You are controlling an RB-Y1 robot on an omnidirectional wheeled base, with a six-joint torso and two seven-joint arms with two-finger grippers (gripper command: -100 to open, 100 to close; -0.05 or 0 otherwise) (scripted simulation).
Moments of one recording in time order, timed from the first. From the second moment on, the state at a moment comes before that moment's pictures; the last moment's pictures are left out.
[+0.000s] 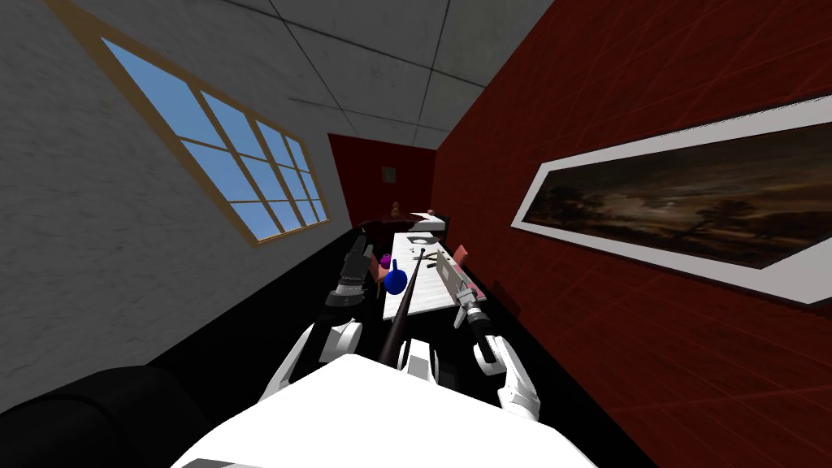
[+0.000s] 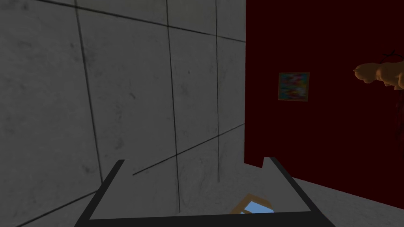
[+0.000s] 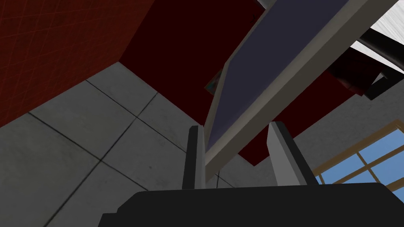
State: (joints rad) left arm 0.54 -0.02 -0.06 -2.40 -0.11 -0.41 -0.10; right arm 0.09 -0.01 -0.10 -1.44 0.99 -0.36 1.33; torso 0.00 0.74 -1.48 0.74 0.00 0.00
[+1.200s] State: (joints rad) left arm 0.54 -0.02 -0.06 -2.40 -0.11 -0.41 -0.10; right arm -0.02 0.00 0.01 -1.37 1.09 -0.28 1.03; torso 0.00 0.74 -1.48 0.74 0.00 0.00
